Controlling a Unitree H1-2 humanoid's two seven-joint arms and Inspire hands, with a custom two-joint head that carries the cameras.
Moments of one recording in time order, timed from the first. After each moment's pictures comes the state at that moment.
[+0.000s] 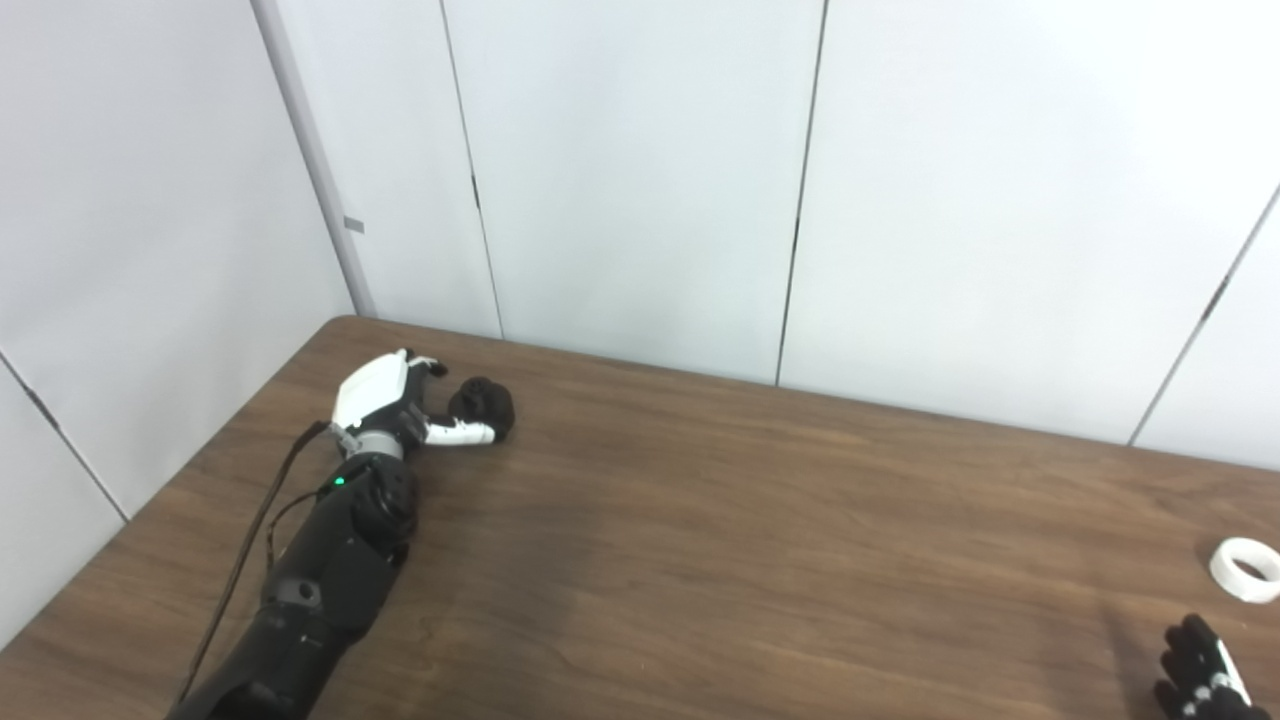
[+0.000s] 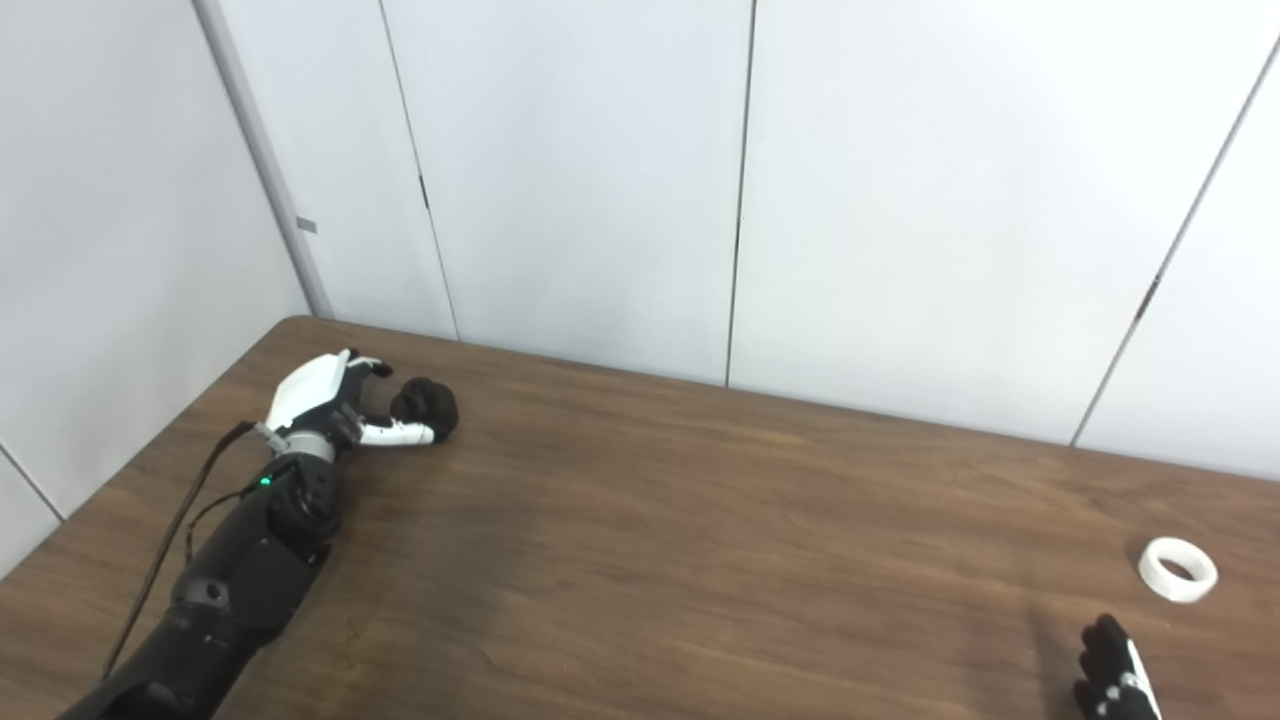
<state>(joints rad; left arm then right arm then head) -0.47 0.51 -0.02 0.48 0.57 0.39 0.10 0.14 -0.14 -0.07 -0.19 0.11 -0.02 0.11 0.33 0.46</state>
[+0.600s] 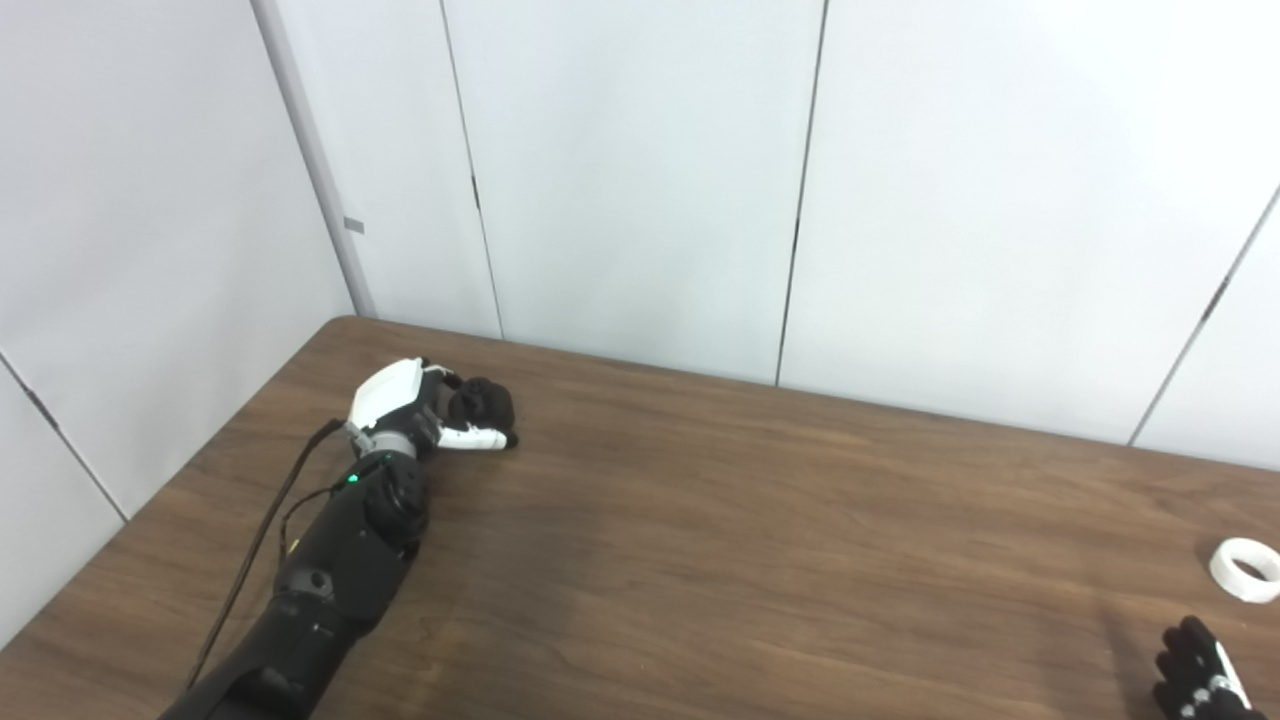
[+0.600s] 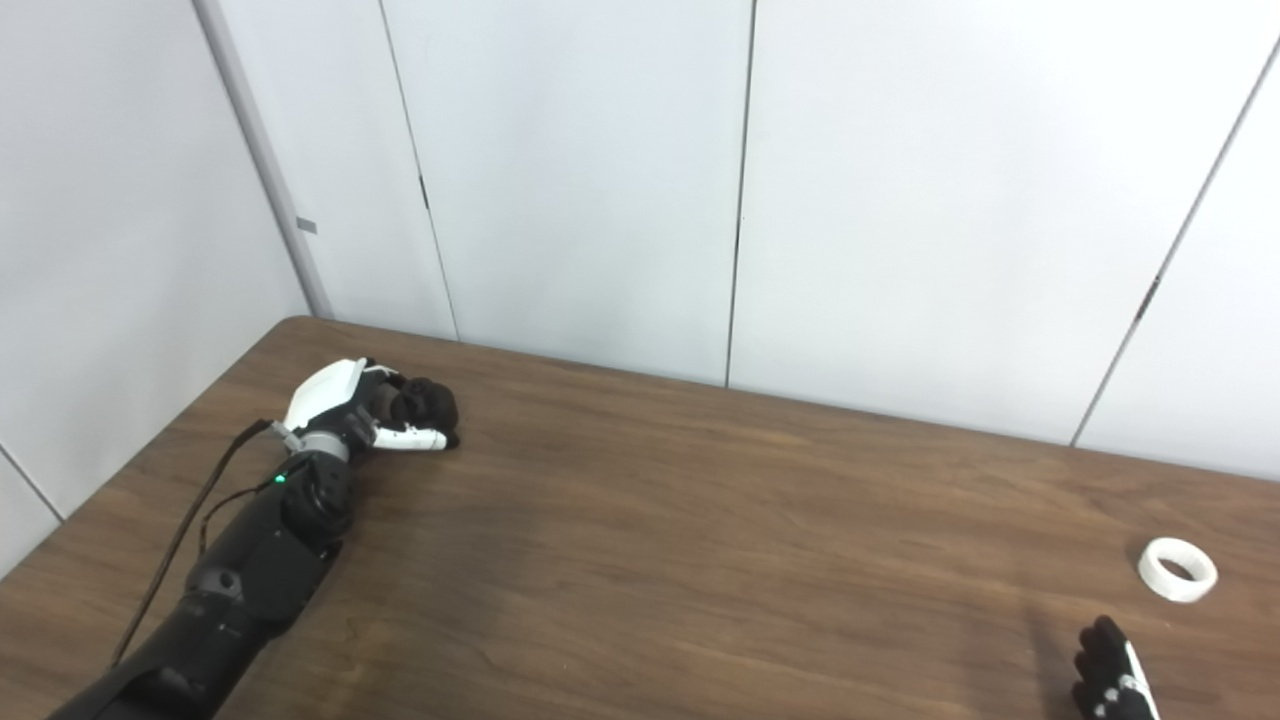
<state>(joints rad) -0.50 0.51 -0.06 0.54 0.54 0.39 0.09 0.15 -0.15 -0.07 -0.19 0.12 -0.03 0.11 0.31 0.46</state>
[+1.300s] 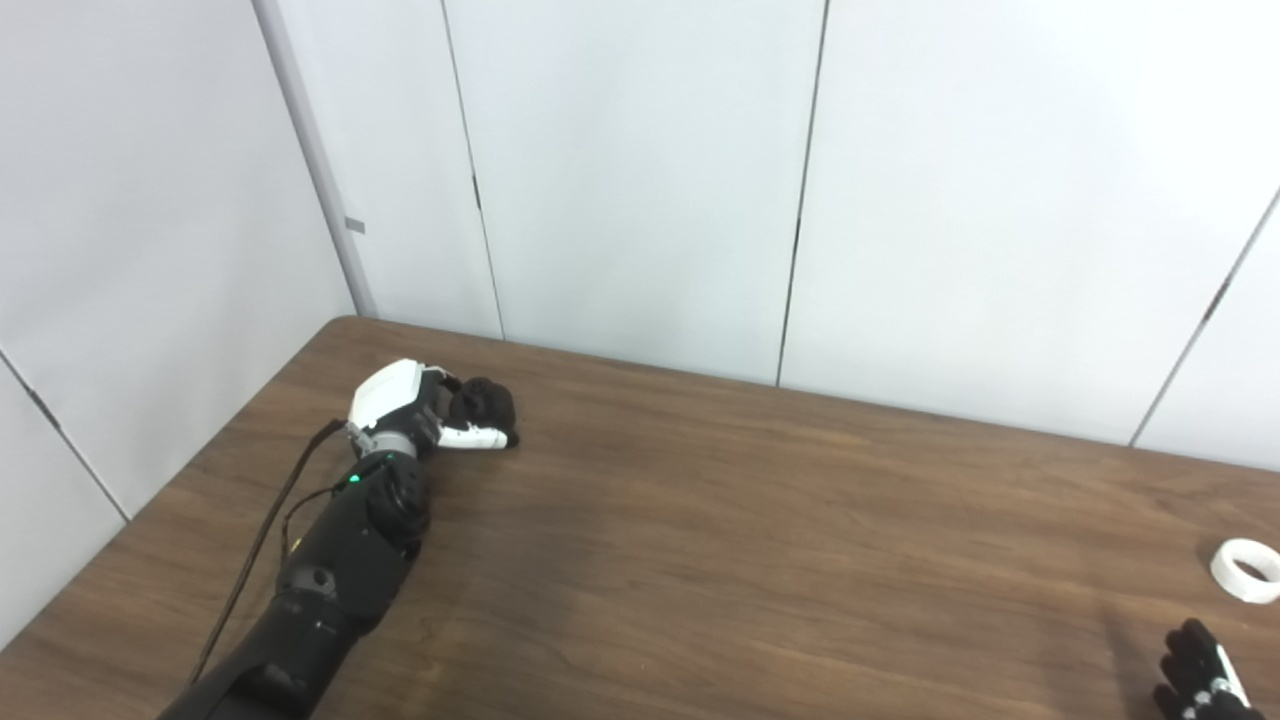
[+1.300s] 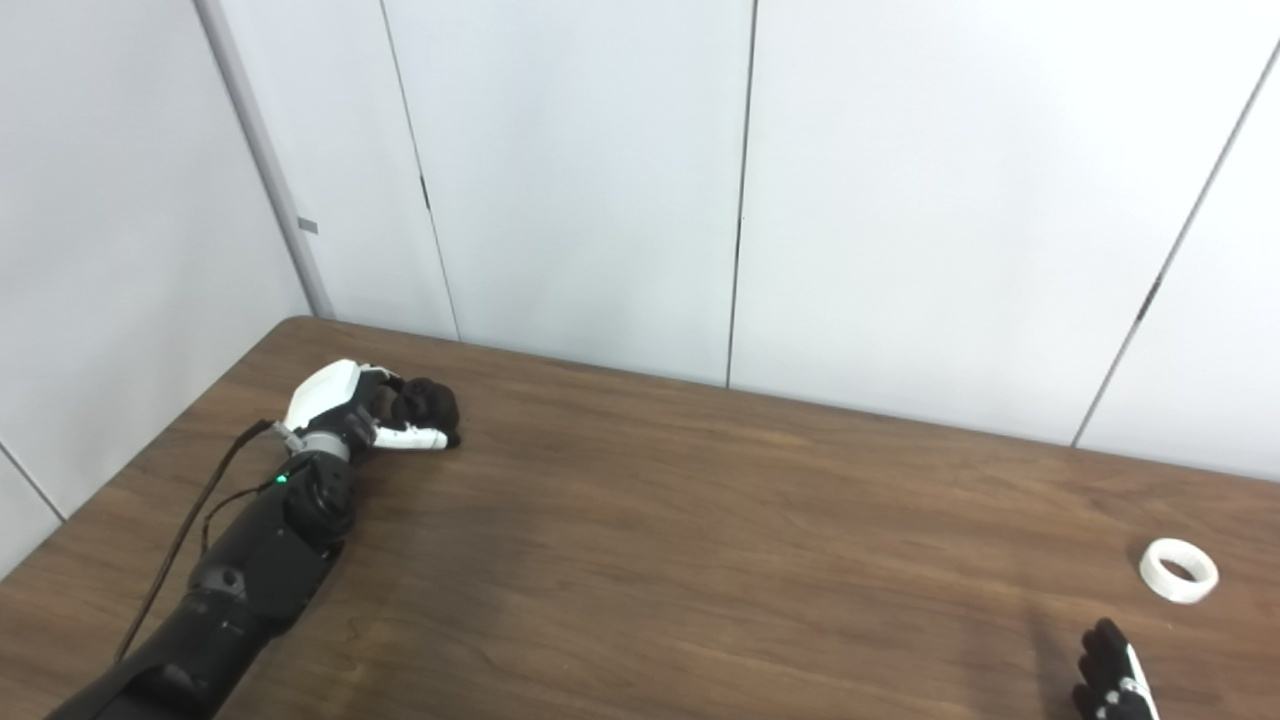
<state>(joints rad) -0.51 0.51 -0.07 0.56 0.53 0.38 0.11 0.16 -0.15 -0.06 -0.21 0.12 -0.01 0.11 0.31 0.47</state>
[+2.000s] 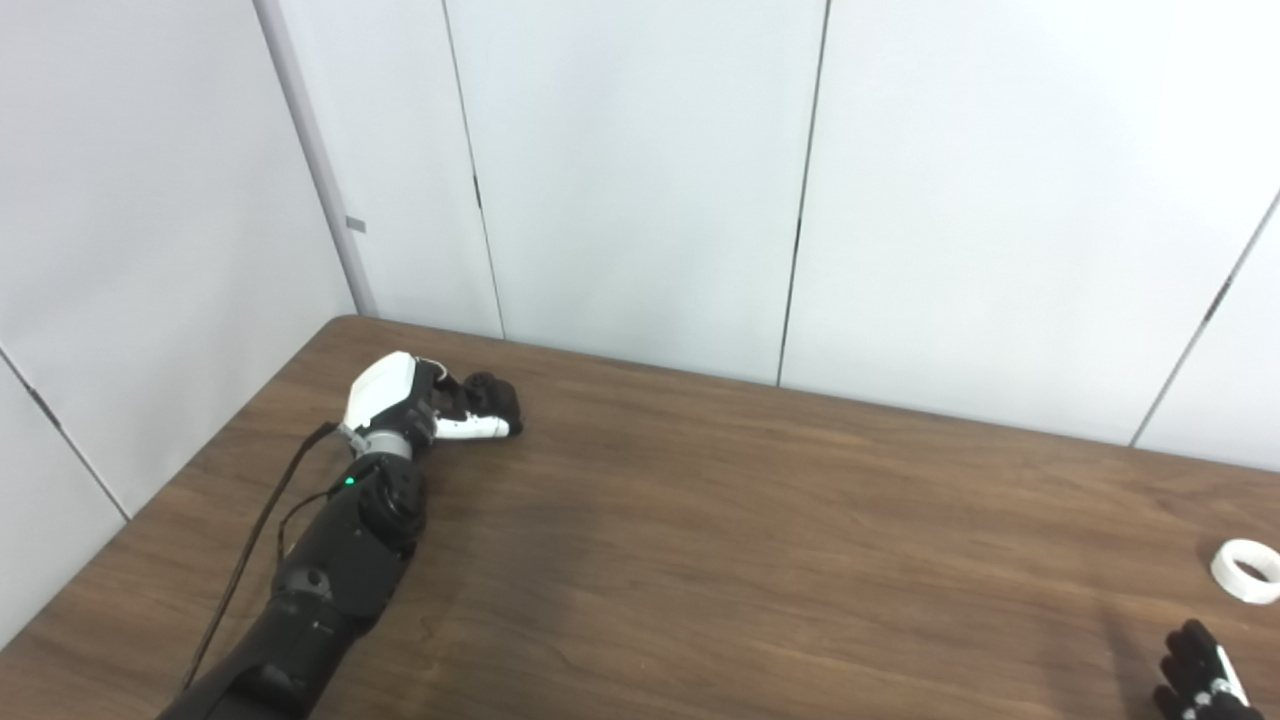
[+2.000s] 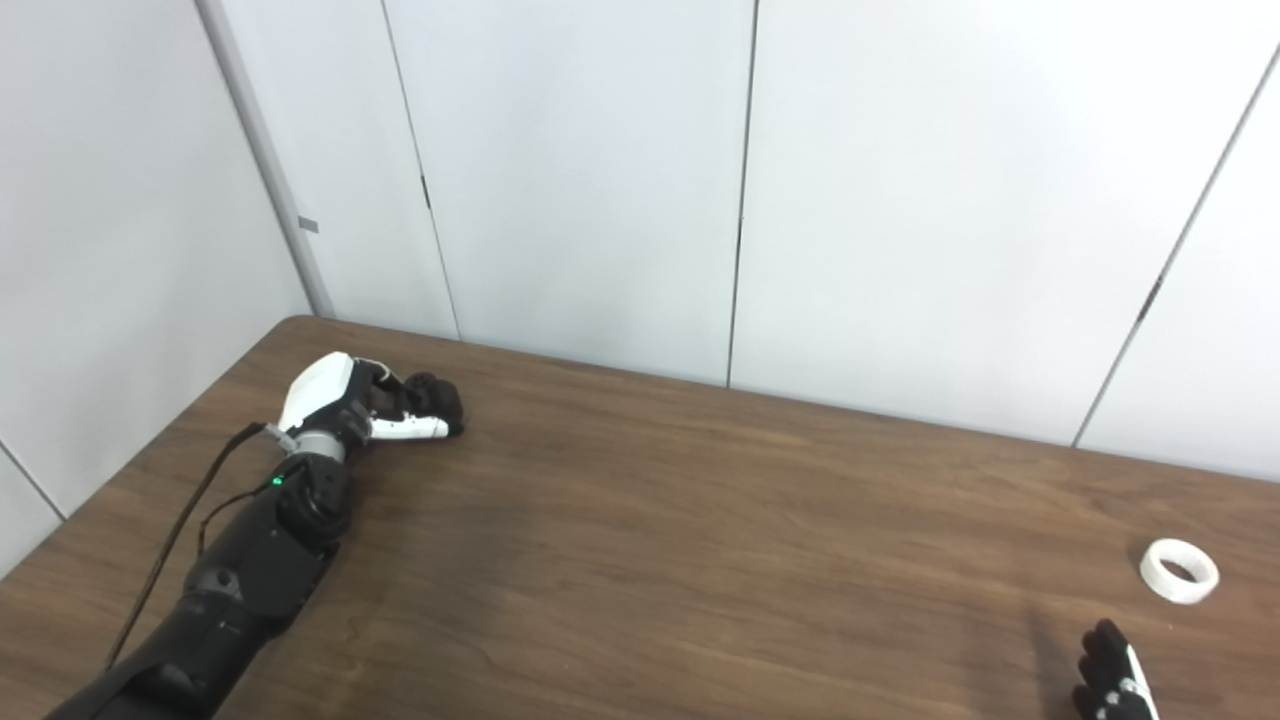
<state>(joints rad) -0.51 0.51 -0.05 0.59 0.48 0.30 0.19 0.16 -0.15 -0.06 -0.21 0.12 -0.01 0.11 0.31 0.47</state>
